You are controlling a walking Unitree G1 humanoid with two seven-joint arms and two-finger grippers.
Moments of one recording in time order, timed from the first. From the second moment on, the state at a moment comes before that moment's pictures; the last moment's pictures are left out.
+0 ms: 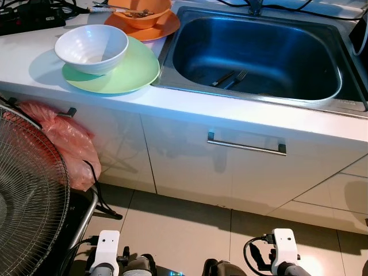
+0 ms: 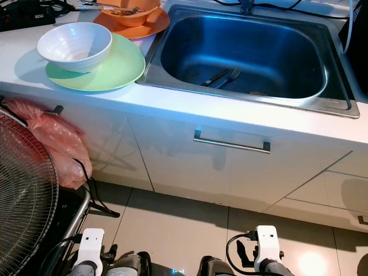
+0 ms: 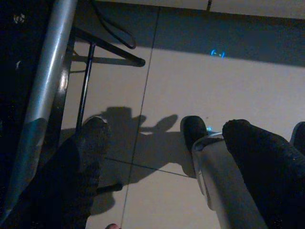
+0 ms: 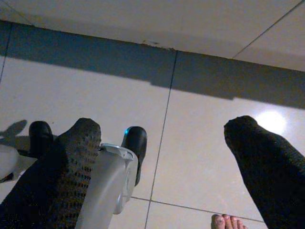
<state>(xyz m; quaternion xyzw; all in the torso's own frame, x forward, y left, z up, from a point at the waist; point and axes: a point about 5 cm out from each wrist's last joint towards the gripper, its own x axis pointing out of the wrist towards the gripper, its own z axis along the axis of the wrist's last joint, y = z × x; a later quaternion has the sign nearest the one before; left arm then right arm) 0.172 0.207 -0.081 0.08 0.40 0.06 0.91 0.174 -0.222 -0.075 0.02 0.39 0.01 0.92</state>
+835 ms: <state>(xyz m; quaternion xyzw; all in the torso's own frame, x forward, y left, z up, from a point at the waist) 0.172 0.205 -0.081 0.07 0.40 0.06 0.91 0.174 -0.222 -0.075 0.02 0.39 0.01 0.92</state>
